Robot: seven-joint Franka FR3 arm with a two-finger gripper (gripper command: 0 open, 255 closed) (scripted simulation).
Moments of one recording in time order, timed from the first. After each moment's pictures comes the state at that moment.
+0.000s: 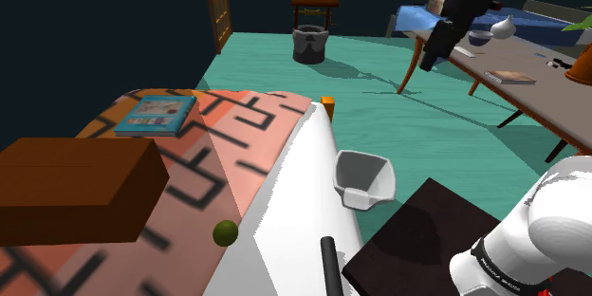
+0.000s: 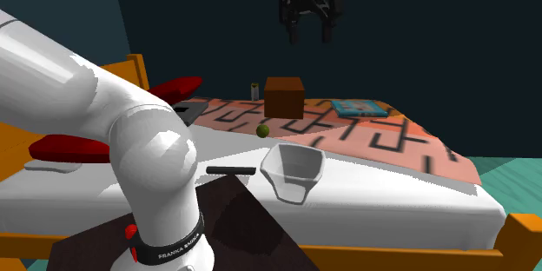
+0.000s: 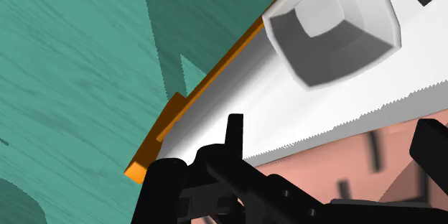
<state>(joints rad) -0.02 -0.79 -0.02 -2.29 -0.08 1.61 -0.08</state>
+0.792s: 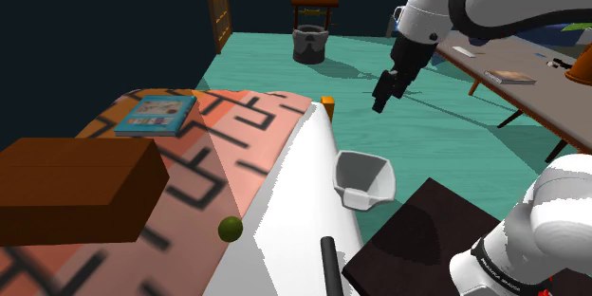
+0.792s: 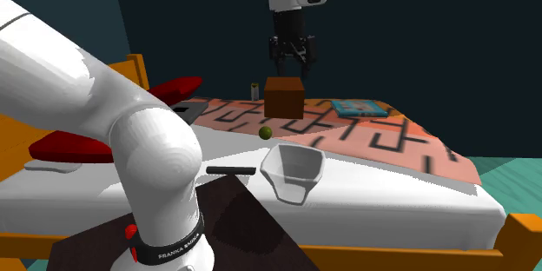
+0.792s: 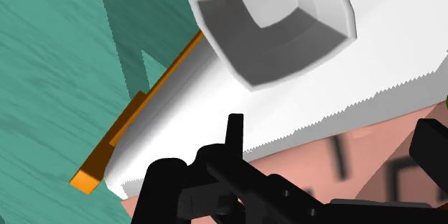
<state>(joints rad) 0.05 -0.72 0.10 -2.47 0.03 1.88 0.06</state>
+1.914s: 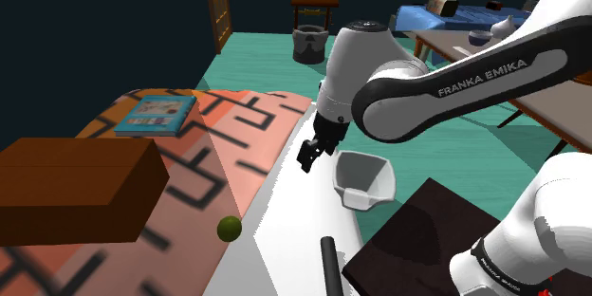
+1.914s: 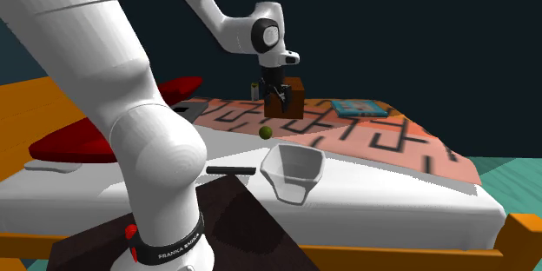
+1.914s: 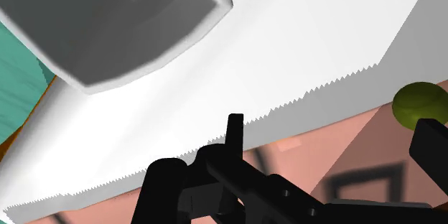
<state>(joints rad) 0.13 -0.28 0.33 -2.51 0.12 2.39 0.29</state>
